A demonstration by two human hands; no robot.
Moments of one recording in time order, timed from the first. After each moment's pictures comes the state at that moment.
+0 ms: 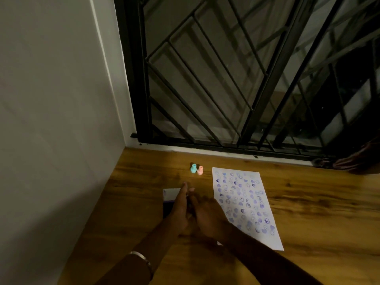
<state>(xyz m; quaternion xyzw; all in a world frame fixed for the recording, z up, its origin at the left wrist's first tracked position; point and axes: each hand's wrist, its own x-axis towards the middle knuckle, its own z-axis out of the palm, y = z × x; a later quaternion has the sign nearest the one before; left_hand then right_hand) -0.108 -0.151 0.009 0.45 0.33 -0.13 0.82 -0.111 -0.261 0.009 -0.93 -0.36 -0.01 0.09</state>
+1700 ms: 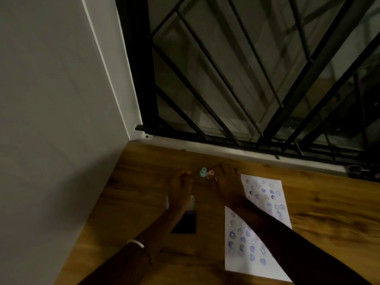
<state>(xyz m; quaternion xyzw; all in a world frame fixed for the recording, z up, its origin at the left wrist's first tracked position) -0.029 -0.117 -0.018 0.71 0.22 0.17 0.65 0.038 -0.268 0.000 -0.95 -0.27 -0.07 0.13</state>
